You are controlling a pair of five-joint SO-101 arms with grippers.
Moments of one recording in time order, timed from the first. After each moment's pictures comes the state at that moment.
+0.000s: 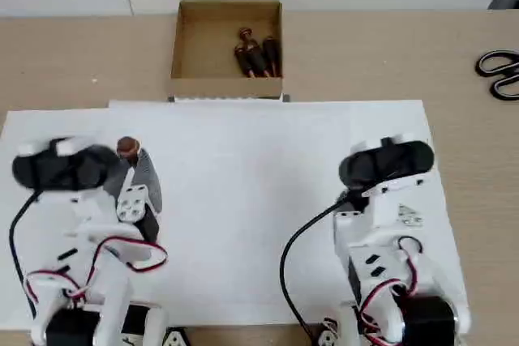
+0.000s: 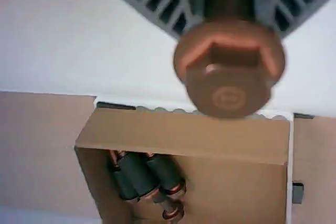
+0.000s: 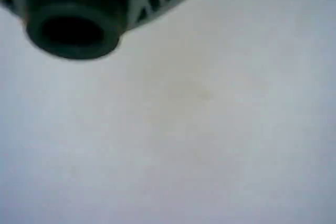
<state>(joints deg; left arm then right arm) 1.8 -90.6 55.8 66.4 16.6 -12.1 -84.4 49.8 81.2 -2.3</state>
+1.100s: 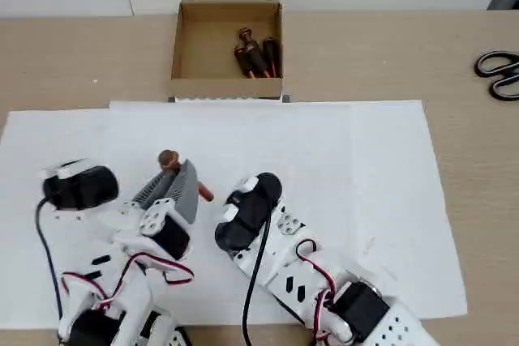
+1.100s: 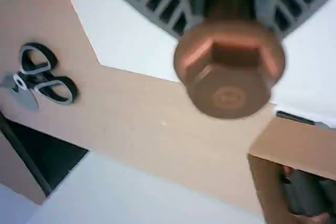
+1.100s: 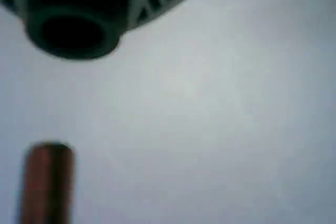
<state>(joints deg) 16.8 -102.6 71.3 56.0 39.0 -51.3 -84.0 73.1 49.6 1.5</state>
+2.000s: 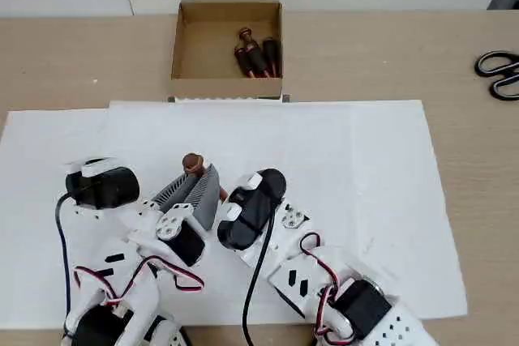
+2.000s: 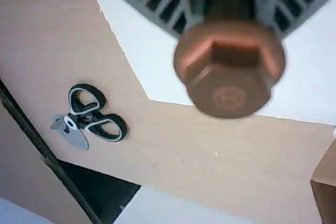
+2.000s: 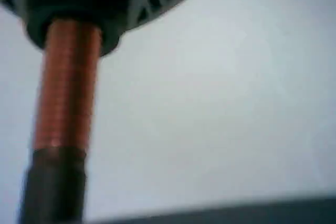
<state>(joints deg) 23.1 -102.6 72.2 54.4 39.1 -48.0 -84.0 73.1 45.8 5.7</state>
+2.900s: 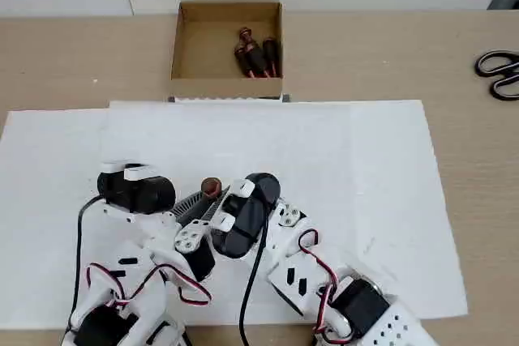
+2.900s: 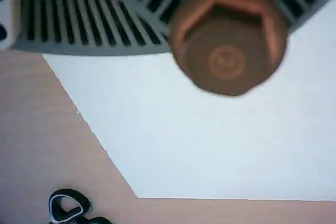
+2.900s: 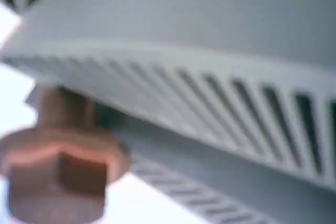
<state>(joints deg) 31.3 -103.3 74.3 61.8 32.7 -48.0 -83.9 73.3 40.3 11.0</state>
